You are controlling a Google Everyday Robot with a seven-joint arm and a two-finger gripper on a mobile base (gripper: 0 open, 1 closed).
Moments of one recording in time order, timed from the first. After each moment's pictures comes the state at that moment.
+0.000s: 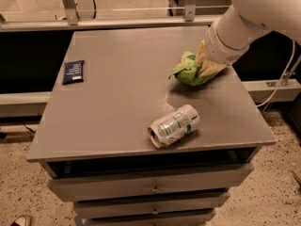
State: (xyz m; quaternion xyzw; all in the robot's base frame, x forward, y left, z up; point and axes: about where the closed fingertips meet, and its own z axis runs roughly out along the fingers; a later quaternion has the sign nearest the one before) arm 0.610 -0.164 0.899 -0.76 0.59 -0.14 0.24
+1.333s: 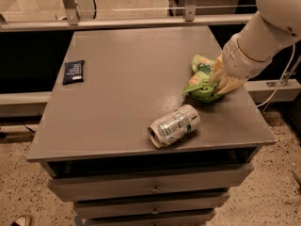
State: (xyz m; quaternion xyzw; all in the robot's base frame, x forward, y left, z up) arm 0.552 -0.200 0.878 -0.78 0.59 -0.08 0.18
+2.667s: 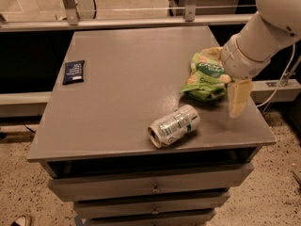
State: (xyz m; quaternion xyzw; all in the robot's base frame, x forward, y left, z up) arm 0.553 -0.197 0.876 -0.79 0.58 -0.07 0.19
